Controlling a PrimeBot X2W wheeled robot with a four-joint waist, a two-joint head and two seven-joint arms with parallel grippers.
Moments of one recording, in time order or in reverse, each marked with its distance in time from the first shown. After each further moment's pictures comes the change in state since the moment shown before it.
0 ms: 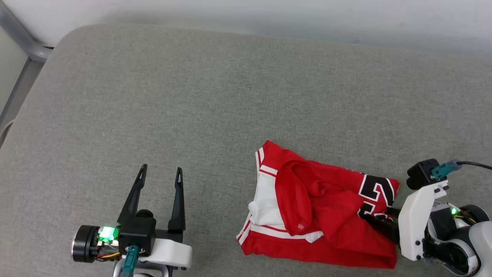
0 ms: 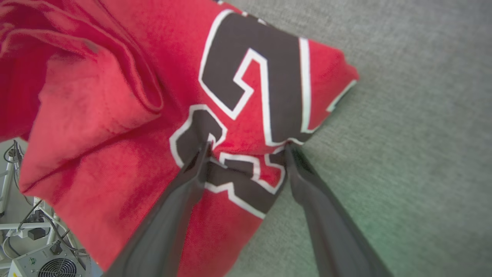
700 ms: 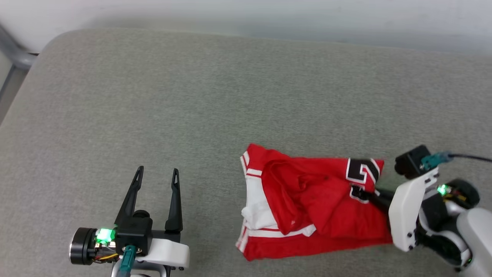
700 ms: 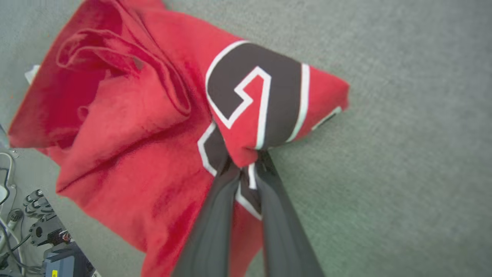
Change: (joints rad) left arm 0.001 -0.009 0.010 0.012 -0.007 0.007 0.000; right arm -0.079 -0.070 0.147 -0.040 0.013 0.000 -0.201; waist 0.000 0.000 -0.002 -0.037
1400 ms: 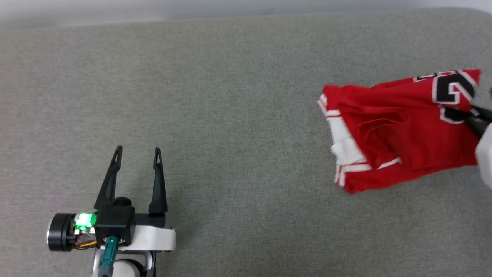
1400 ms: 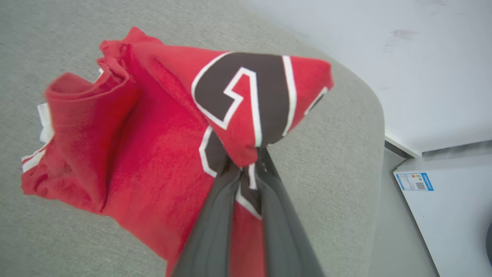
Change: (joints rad) left arm -0.027 0.027 0.040 -0.070 0.012 0.016 -0.002; right arm -0.188 -0.291 -0.066 -0.102 -0.163 0.000 -0.067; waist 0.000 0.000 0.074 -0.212
